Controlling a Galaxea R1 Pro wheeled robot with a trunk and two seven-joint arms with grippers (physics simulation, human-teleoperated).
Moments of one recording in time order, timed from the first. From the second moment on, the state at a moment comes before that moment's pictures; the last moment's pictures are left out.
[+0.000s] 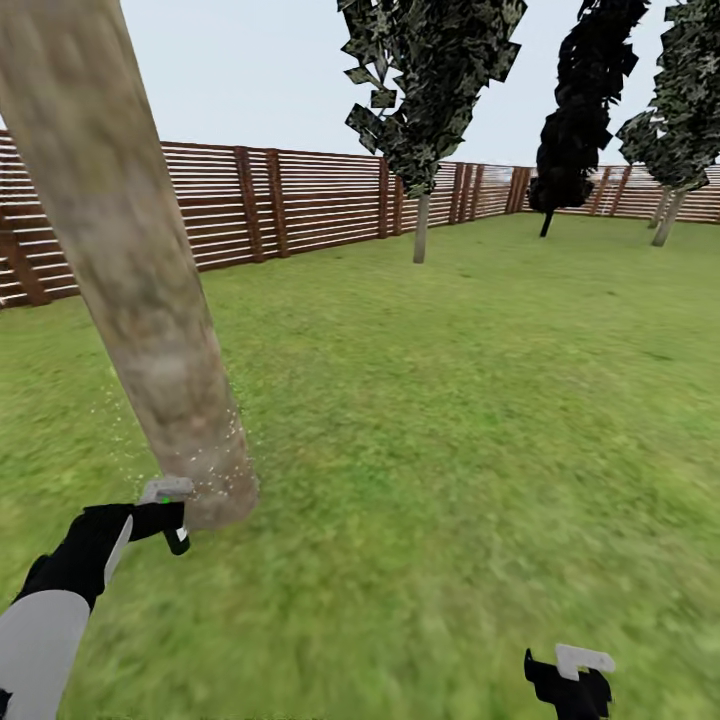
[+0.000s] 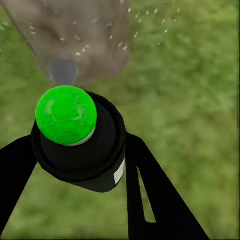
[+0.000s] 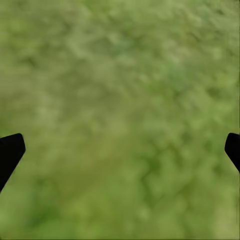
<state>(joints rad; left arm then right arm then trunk) -0.73 0.24 0.29 -0.69 -0.19 0.56 -0.34 -0.48 -0.11 -0.36 -0.07 0.28 -0.42 -0.23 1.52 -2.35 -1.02</state>
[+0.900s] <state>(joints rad) -0.78 0.20 0.25 -0.87 -0.18 0.71 -0.35 -0.48 -0.11 -0.36 -0.07 0.28 -0.42 -0.23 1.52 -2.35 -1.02</state>
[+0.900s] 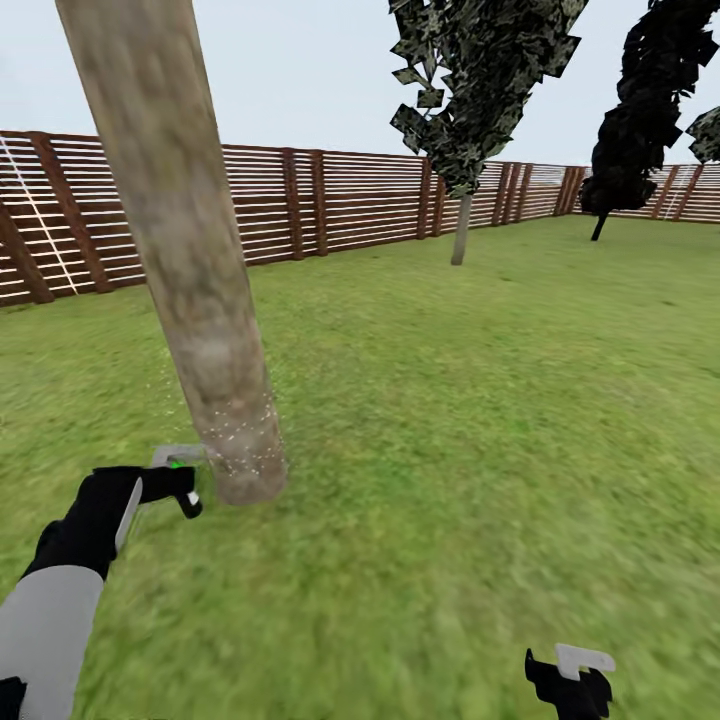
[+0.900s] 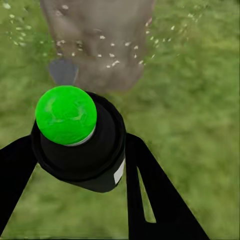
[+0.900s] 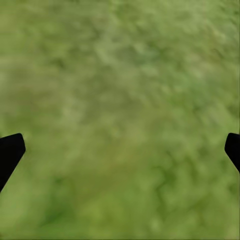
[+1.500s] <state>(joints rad) -0.65 0.23 0.17 -0.84 -0.16 0.61 -0.36 -0.48 -0.11 -0.36 -0.07 0.28 -0.42 -0.22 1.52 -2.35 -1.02</state>
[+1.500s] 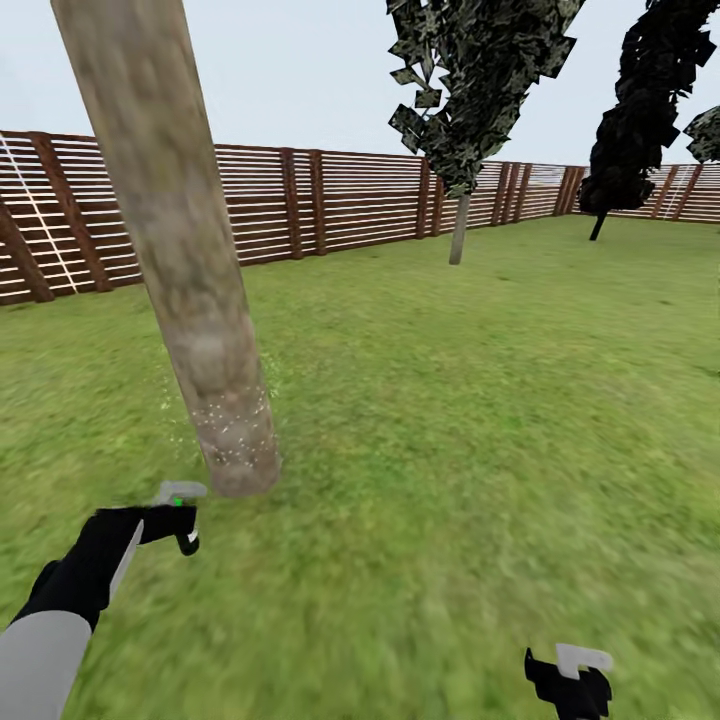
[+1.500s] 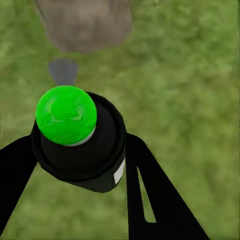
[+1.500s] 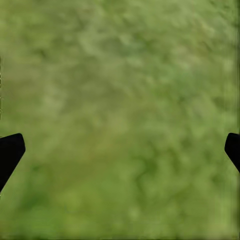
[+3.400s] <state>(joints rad) -0.59 -0.06 -0.17 -0.62 -0.80 0.09 -1.13 -0.52 0.13 0.18 -0.51 0.57 -0.38 0.78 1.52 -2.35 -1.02</state>
